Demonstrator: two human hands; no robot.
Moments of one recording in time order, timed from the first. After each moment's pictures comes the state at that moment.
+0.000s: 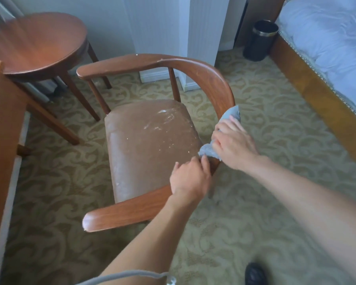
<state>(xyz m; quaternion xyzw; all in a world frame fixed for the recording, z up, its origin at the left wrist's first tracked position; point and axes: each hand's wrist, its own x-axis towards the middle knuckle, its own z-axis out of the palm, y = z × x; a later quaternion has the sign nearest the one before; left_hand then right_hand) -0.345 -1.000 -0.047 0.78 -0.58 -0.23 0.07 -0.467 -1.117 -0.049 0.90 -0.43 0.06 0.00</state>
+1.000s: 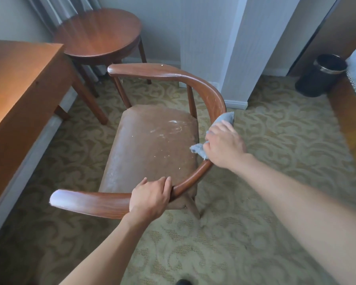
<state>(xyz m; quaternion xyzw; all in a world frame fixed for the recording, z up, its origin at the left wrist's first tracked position) -0.361 -1.009 -0.059 0.85 -0.50 -0.15 -0.01 -0.466 -1.238 -0.007 0.95 -0.29 -0.07 -0.01</state>
